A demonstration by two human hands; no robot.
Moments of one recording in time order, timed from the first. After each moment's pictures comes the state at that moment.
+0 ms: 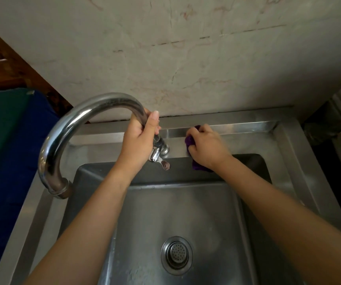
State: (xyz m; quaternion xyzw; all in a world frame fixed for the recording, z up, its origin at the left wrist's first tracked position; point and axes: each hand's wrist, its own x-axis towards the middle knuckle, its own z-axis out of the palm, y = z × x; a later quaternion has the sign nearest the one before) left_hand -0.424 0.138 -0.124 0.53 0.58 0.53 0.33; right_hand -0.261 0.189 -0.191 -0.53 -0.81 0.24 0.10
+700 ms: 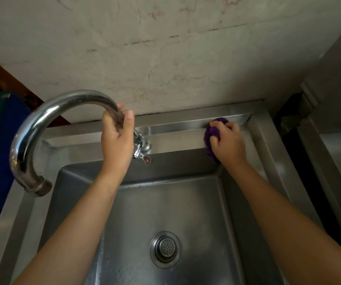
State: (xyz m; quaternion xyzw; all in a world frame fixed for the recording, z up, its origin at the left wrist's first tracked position) left_hand -0.406 0.127 -0.128 0.46 0.62 0.58 0.25; right_hand -0.175 0.174 -0.210 -0.66 -0.68 0.20 0.26
